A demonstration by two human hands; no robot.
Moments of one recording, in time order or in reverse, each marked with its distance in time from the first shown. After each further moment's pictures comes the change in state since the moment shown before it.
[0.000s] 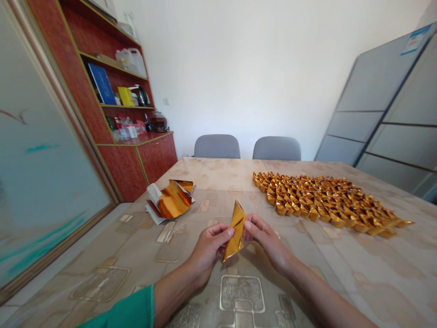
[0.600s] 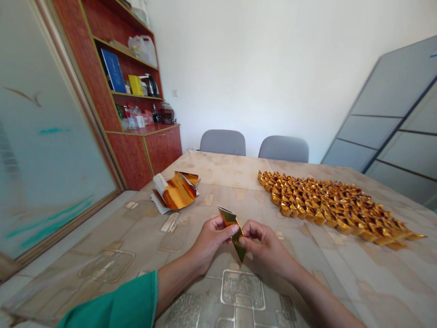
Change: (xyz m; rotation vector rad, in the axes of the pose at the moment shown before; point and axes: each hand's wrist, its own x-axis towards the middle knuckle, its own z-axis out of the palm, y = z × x) left_hand 0.003 0.002 -0.005 0.080 -0.046 0.175; right_hand -0.005 0.006 0.004 -0.179 -0.135 -0.043
